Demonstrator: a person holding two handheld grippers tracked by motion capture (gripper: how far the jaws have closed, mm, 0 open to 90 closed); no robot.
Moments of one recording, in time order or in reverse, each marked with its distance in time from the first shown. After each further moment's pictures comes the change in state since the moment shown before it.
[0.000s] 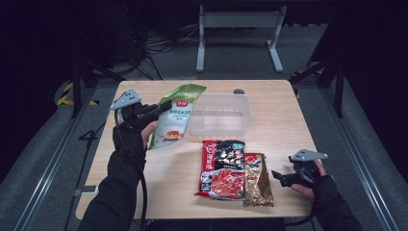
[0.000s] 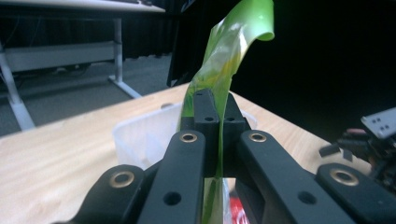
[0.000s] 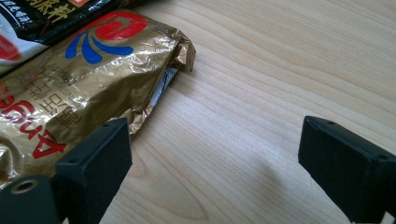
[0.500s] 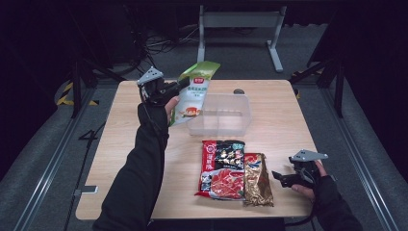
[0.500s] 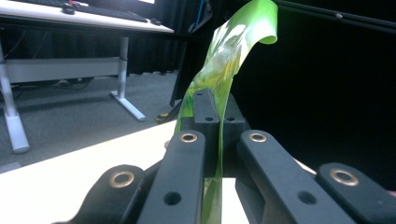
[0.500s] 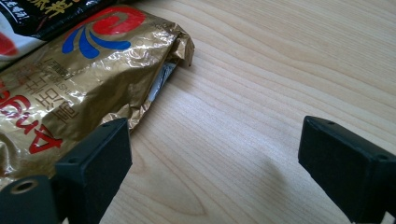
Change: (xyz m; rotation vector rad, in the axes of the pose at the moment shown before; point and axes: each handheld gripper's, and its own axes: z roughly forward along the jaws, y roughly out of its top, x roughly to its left) left arm 0.019 0.024 0.081 -0.073 0.027 -0.071; right arm -0.001 -0.002 0.001 0.005 0.003 0.007
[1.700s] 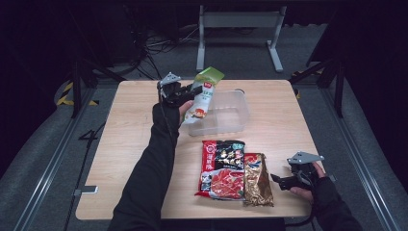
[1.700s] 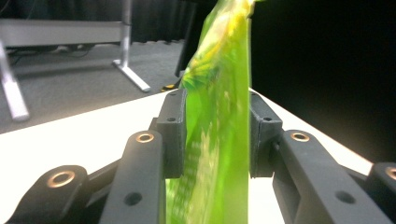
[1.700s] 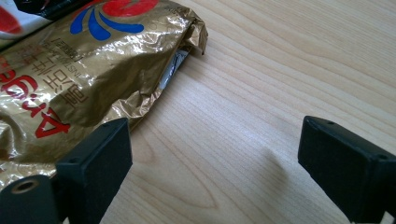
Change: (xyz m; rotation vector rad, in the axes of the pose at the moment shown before) left arm 0.028 -0.039 0.044 0.140 -0.009 0.006; right arm 0.007 -0.001 0.002 0.031 -0.001 -0.049
